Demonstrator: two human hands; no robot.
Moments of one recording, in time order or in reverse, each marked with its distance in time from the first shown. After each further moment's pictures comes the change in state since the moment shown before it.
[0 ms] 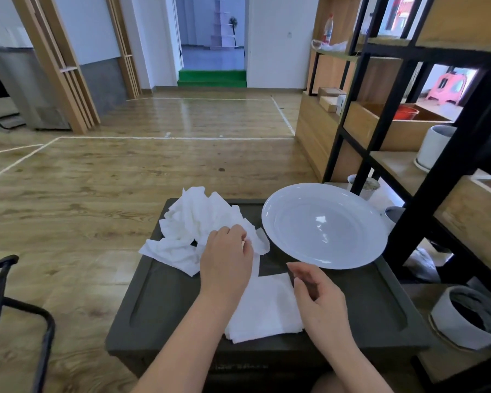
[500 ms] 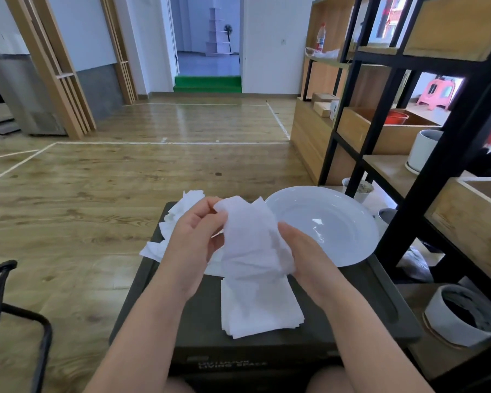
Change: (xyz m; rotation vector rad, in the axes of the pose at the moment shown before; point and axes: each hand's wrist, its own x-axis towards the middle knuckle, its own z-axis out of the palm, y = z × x) left_hand 0.003 0.006 -0.095 -1.321 -0.329 -0.216; right_hand 0.043 -0.065 -0.007 0.369 -0.429 0.279
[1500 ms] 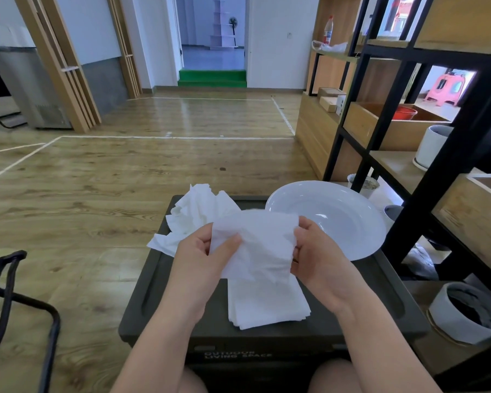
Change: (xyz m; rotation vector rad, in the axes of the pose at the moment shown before) left_hand -0.025 -0.032 -0.009 0.161 0.197 -0.062; right_hand -0.010 0.005 -0.004 0.449 -0.138 -0.066
